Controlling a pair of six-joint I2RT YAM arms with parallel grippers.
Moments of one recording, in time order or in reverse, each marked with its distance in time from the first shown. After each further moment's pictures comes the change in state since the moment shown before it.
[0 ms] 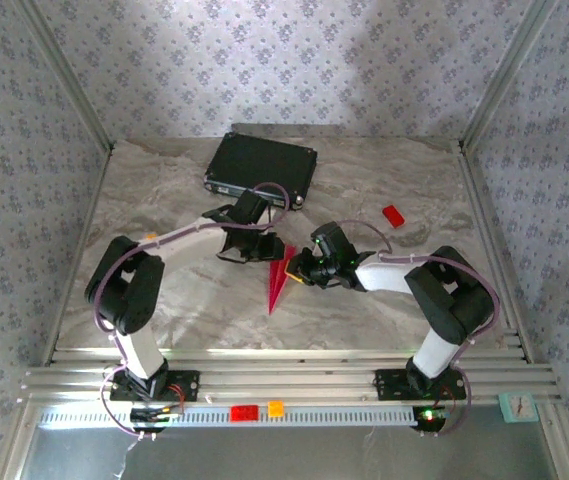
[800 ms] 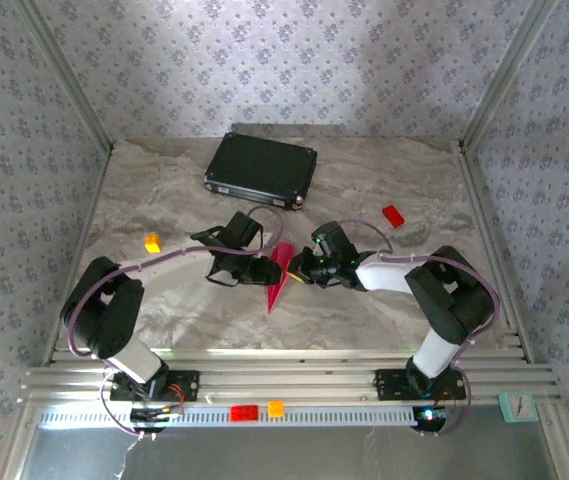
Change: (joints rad) left arm -0.047 -0.159 -0.214 0.027 0.056 0.039; right arm -0.005 0.000 0.000 0.003 0.000 0.008
